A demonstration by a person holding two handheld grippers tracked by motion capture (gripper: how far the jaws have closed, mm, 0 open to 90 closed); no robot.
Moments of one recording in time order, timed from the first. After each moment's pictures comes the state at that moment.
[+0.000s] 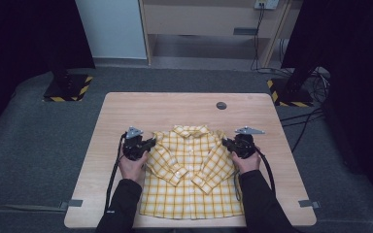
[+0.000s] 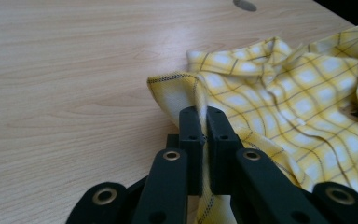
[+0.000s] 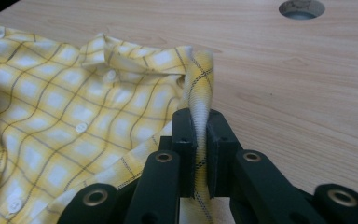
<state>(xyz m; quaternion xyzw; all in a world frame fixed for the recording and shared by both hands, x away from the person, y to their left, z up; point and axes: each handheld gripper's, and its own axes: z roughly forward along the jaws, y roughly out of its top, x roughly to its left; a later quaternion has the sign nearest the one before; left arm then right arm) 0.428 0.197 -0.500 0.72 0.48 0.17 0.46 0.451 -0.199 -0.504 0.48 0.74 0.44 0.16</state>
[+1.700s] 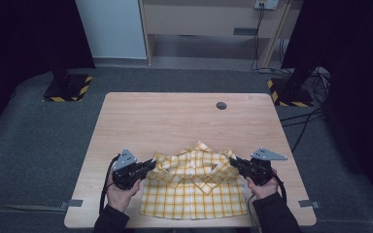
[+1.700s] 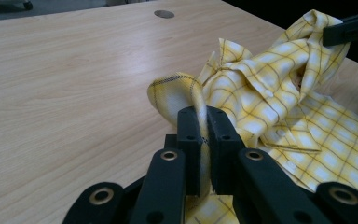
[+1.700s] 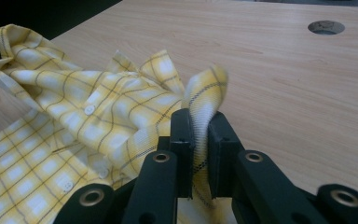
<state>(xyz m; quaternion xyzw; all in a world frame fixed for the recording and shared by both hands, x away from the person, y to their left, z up) 0.324 0.195 -0.470 0.76 0.38 0.16 0.50 0.352 -0.225 -0.478 0.42 0.75 0.50 0.15</state>
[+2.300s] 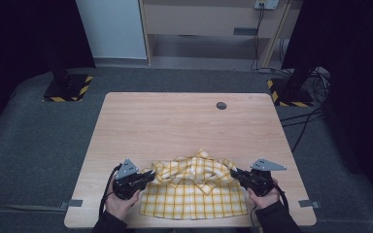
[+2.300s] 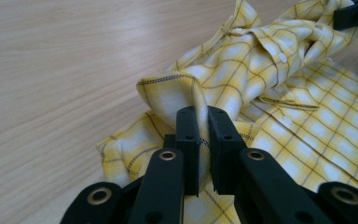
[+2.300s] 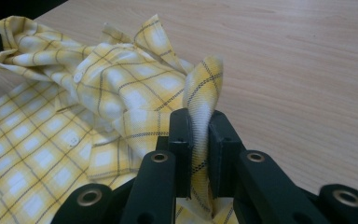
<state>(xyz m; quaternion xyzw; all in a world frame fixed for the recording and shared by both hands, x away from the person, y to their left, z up) 0.310 0.197 -0.494 0.79 0.39 0.13 0.46 0.332 -0.229 -0.501 0.42 0.76 0.47 0.13</state>
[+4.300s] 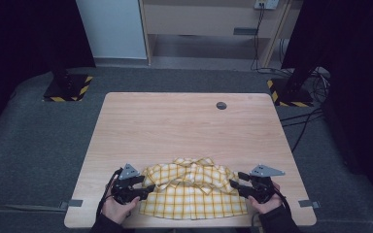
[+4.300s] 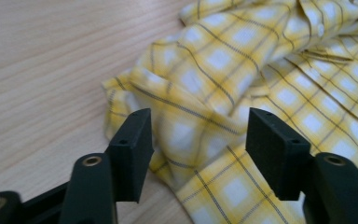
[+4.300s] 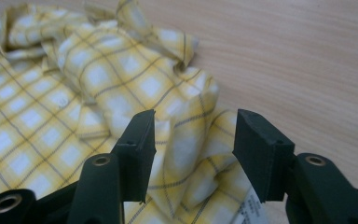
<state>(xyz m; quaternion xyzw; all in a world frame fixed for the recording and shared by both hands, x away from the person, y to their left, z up) 0.311 0.204 -0.500 0.80 0.43 0.11 0.39 0.325 -0.236 -0.508 0.41 0.79 0.44 0.13</state>
